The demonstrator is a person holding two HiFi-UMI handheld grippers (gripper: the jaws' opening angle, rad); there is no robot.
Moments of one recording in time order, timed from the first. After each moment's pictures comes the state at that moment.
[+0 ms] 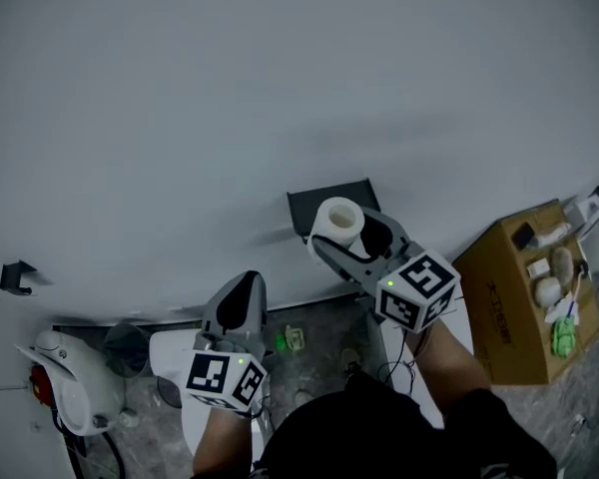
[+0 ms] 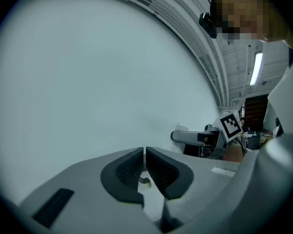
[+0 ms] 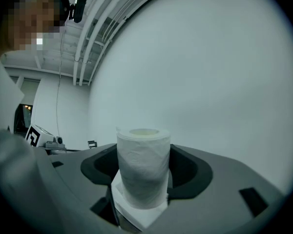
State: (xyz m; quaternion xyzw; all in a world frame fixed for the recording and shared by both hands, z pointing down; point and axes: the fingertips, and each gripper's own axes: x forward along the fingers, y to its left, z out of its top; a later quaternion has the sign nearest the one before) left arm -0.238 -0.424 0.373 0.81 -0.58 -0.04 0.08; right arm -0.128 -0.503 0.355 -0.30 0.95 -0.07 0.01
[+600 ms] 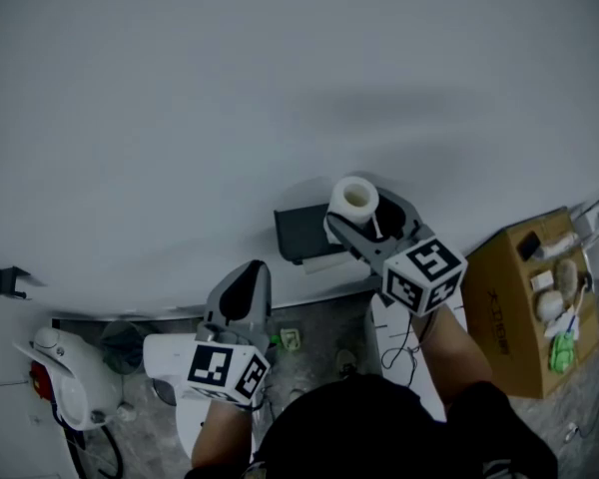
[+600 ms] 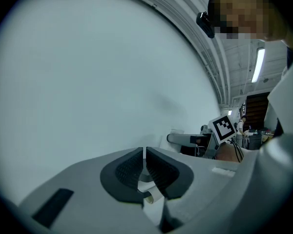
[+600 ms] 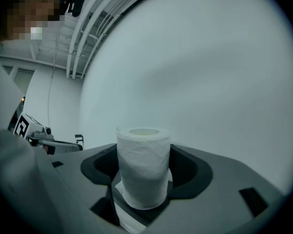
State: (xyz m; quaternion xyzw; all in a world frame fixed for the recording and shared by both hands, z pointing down) left arm -0.210 -0.510 0.381 0.81 -0.58 -0.03 0.08; right arm -0.090 -0.613 0.373 -0.33 0.94 -0.06 -0.02
